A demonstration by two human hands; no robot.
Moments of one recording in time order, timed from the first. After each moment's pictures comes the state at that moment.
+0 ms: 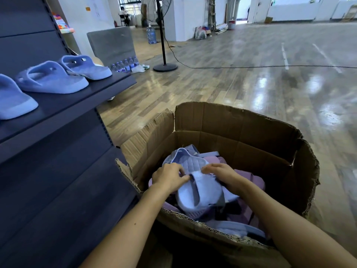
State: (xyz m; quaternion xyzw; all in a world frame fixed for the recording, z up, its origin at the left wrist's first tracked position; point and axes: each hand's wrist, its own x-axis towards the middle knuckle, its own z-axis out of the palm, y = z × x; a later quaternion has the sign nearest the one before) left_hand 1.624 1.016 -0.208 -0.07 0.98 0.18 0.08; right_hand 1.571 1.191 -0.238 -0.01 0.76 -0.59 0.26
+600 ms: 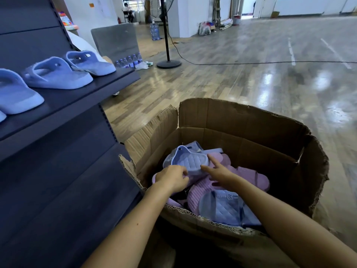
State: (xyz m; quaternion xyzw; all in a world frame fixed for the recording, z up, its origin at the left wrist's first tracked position) left_hand 1.628 1.013 -0.218 -0.06 0.97 0.17 0.13; right_hand 1.570 1.172 -0.256 0.01 0.78 -0.56 0.28
